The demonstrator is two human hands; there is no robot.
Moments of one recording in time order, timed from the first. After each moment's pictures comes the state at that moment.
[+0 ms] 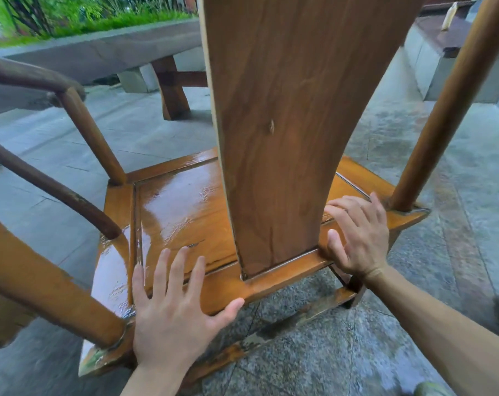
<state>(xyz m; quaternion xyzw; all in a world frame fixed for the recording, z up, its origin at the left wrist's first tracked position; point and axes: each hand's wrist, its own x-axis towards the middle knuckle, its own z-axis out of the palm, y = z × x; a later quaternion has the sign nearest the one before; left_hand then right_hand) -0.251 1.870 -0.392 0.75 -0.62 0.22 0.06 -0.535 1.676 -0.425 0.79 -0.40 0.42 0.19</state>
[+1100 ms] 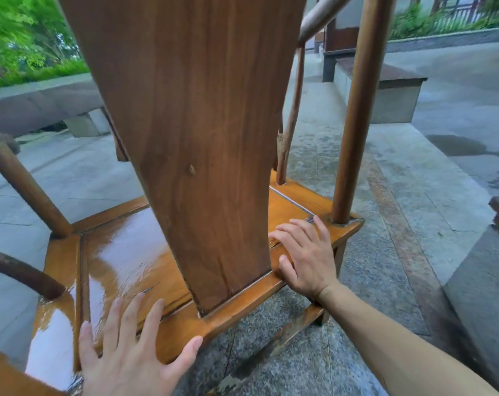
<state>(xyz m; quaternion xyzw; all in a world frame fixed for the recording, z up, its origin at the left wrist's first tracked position) -0.250 1.856 -0.398 0.78 -0.61 0.14 0.07 -0.533 1.692 -0.418 0.80 -0.48 0.35 0.13</state>
